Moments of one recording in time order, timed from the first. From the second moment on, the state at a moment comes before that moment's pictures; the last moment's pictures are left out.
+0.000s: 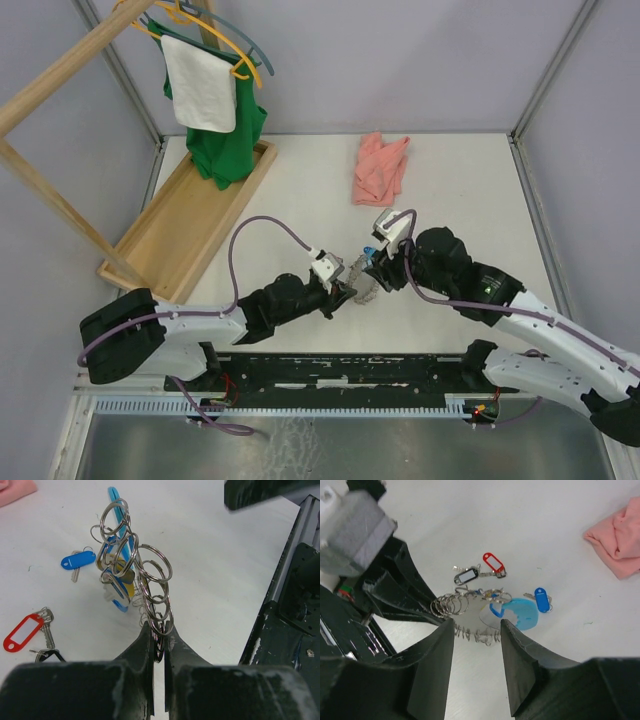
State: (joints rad) left arm -1.10 1.29 0.39 0.71 -0.05 -0.20; right arm 0.88 0.89 0.88 -0.43 0.02 0.02
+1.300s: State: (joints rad) left arm -1.04 1.15 0.53 0.25 0.25 -0.22; right arm 0.89 0.82 0.63 -0.26 -0.36 -0.93
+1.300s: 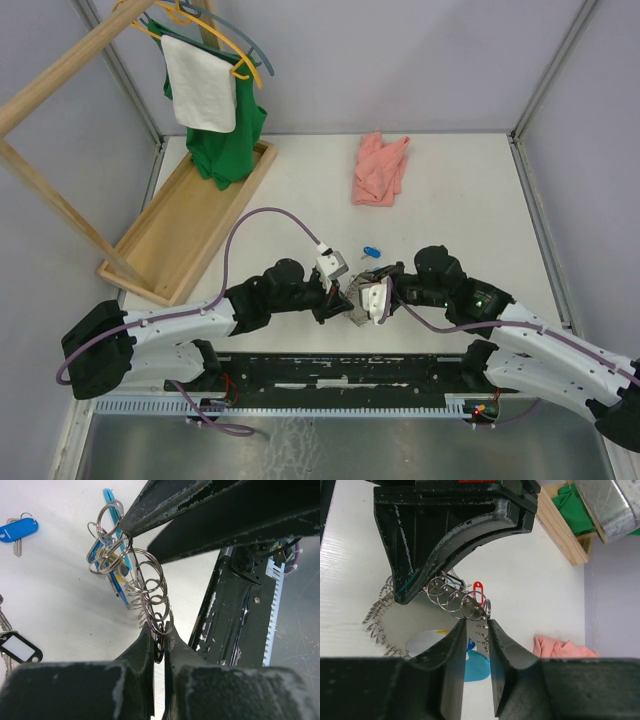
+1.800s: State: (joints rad) left arm -1.04 1.16 0.55 0.22 0.26 -0.22; right arm 0.89 0.80 0.61 -0.25 -0.36 -0.93
